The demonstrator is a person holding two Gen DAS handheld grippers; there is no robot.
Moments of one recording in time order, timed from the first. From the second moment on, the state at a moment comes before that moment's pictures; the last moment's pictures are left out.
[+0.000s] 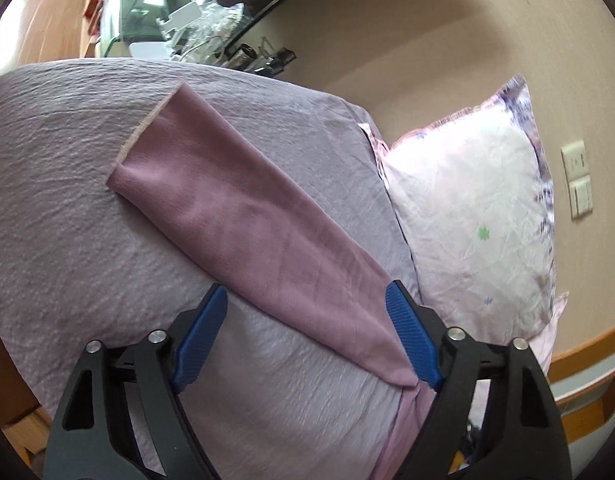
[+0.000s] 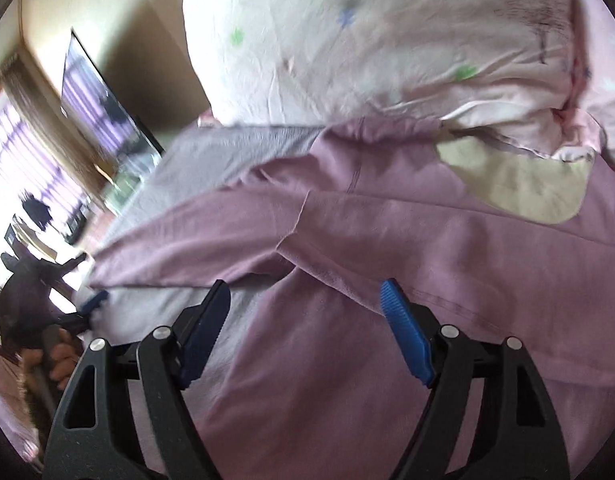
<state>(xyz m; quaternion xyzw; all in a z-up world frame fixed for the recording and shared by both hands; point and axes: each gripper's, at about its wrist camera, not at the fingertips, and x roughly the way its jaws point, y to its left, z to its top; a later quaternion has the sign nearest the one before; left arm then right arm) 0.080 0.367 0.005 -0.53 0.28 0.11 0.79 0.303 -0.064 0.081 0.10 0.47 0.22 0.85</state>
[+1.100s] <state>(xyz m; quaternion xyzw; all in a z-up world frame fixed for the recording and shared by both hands) 0.079 0.405 0.032 -0.51 0.26 0.21 0.79 0.256 -0.148 0.108 0.18 0.42 0.23 0.86</state>
